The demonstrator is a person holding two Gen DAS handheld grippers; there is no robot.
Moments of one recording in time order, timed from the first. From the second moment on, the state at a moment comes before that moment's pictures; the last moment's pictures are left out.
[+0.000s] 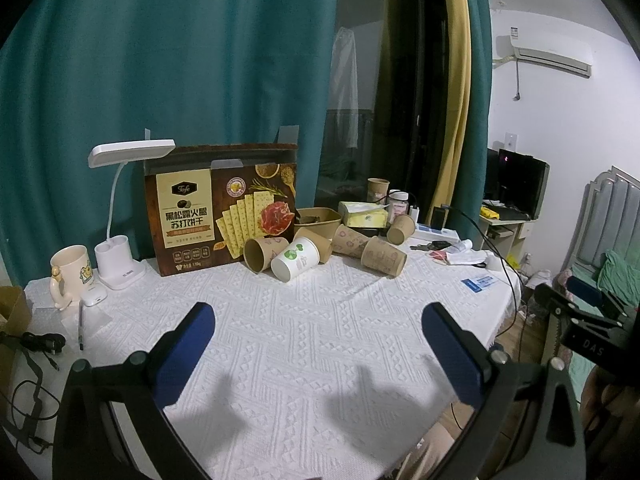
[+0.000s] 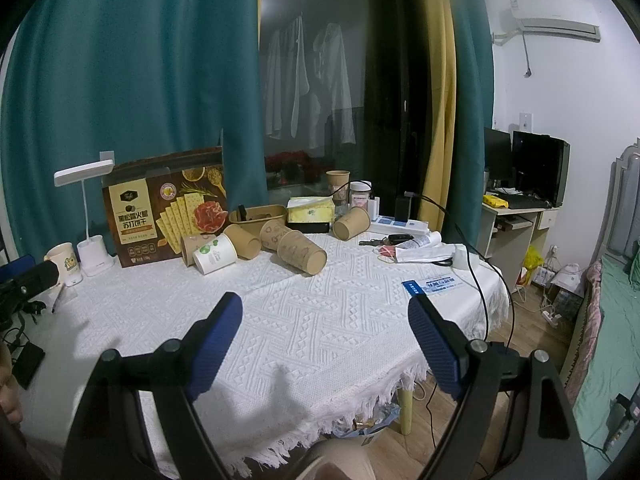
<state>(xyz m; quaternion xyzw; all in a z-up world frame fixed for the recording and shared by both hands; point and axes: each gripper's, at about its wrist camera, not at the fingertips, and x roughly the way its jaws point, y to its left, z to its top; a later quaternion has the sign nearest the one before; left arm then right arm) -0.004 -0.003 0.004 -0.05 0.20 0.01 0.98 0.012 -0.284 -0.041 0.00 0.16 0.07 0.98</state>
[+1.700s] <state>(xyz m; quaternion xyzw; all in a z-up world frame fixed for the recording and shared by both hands) -0.013 -0.003 0.022 -0.06 0.18 -0.01 0.98 0.007 -0.281 -0.031 0.00 0.16 0.07 0.98</state>
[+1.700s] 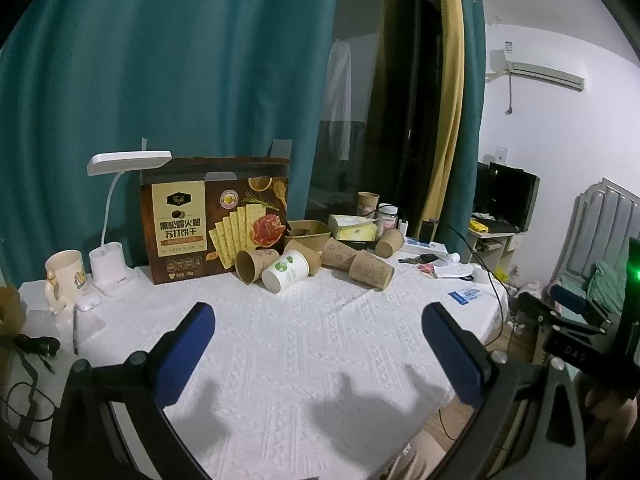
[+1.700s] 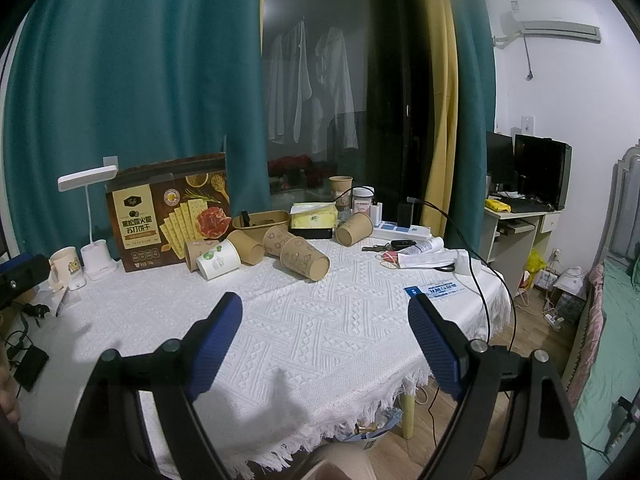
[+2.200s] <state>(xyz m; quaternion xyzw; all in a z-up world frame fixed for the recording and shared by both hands) 0.023 0.000 0.003 -0.04 0.23 -0.02 0.97 0.054 -0.277 -0.038 0.02 0.21 0.10 0.97</state>
